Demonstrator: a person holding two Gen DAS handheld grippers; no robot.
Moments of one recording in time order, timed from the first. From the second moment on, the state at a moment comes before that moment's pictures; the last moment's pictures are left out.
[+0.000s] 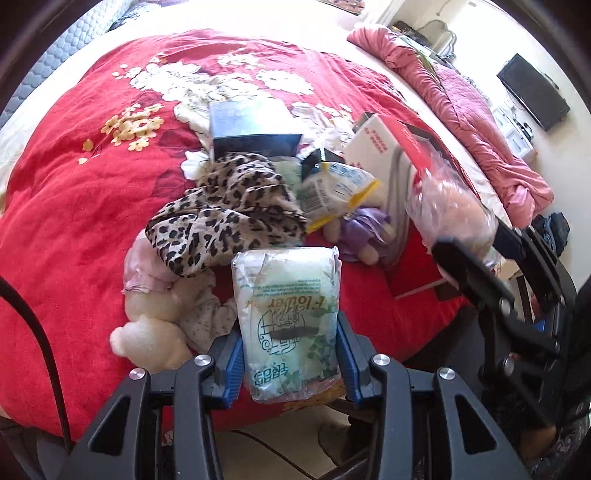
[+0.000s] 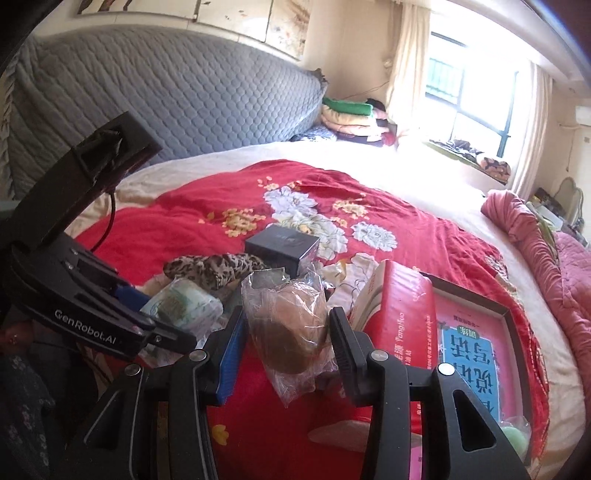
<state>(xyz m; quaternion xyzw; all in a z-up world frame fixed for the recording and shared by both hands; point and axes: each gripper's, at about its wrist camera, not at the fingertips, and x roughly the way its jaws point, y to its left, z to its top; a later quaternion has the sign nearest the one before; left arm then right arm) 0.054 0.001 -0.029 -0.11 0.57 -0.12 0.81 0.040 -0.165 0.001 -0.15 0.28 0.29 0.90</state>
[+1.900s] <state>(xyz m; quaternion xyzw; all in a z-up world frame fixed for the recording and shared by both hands) 0.094 -0.171 0.071 0.03 0.46 -0.14 0.88 0.061 -0.352 0.037 0.13 0.26 0.10 0.95</state>
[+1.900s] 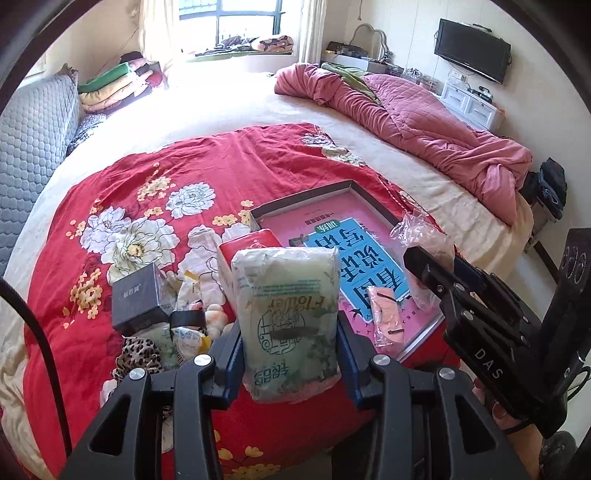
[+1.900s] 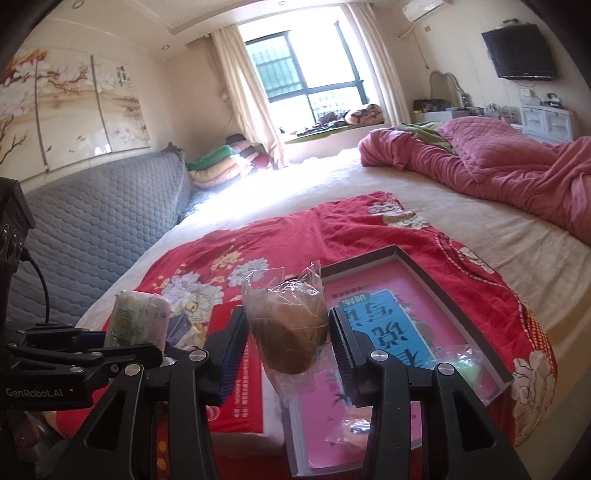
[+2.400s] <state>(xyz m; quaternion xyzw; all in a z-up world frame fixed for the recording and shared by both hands) 0.118 -0.220 0.060 0.05 0.46 -0.18 0.87 0.062 -0.408 0.027 0.17 0.26 0.03 0.95</state>
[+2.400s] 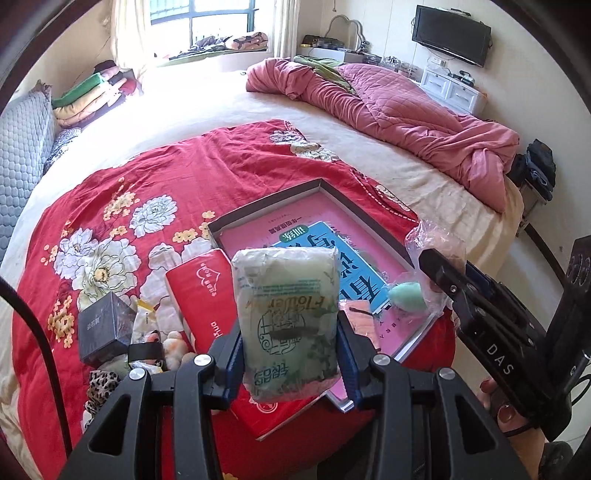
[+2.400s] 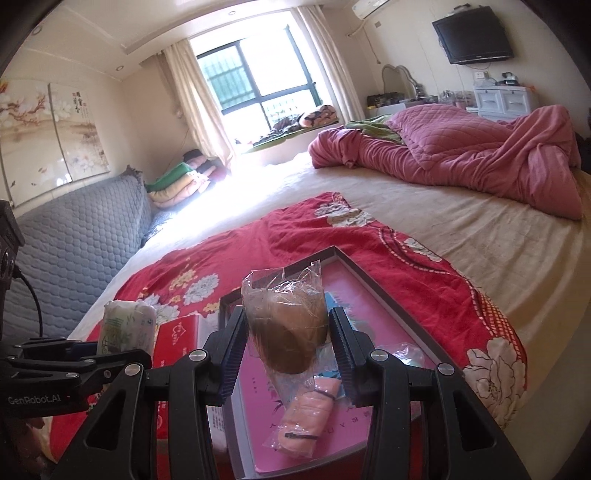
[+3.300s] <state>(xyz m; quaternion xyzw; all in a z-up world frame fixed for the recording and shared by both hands) 0.183 -0.281 -0.019 0.12 0.55 -0.18 0.81 0.078 -0.406 -0.031 0.15 0.40 -0.03 0.90</state>
